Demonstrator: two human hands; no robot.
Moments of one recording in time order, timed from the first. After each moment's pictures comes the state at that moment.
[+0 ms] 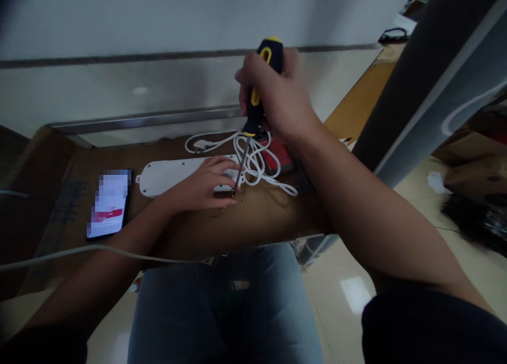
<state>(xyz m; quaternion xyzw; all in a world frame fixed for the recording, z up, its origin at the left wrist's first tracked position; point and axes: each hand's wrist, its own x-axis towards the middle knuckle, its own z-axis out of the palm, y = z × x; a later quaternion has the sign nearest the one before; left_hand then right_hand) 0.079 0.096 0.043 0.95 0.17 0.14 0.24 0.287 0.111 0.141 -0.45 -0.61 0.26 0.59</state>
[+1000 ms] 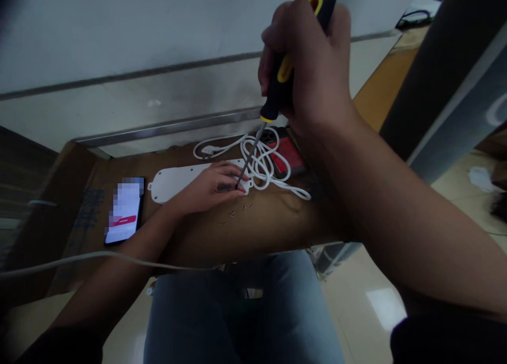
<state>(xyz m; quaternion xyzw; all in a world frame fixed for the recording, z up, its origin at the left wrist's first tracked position) 0.080 0.107 0.038 0.91 0.16 0.20 0.32 0.282 0.114 0.157 -0.24 -0.53 0.26 0.77</state>
